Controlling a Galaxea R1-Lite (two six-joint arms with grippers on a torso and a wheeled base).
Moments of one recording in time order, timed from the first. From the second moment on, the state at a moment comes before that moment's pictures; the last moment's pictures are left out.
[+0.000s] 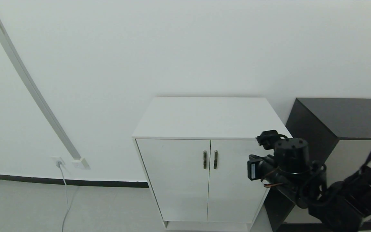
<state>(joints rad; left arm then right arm) 0.00 0.00 0.00 0.00 0.00 -0.01 0.61 1.94 -0.65 -0.95 -0.36 0.15</state>
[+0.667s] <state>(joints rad) 0.00 0.00 0.00 0.00 0.00 -0.01 0.28 1.23 -0.22 -0.66 -0.42 0.16</state>
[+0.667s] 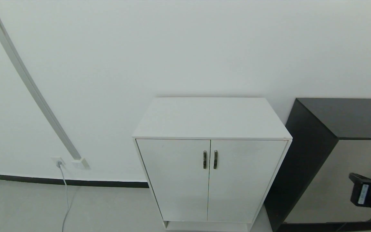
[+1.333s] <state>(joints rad) 0.00 0.00 0.00 0.00 0.00 -0.01 0.25 0.51 -0.21 0.00 -0.30 0.16</state>
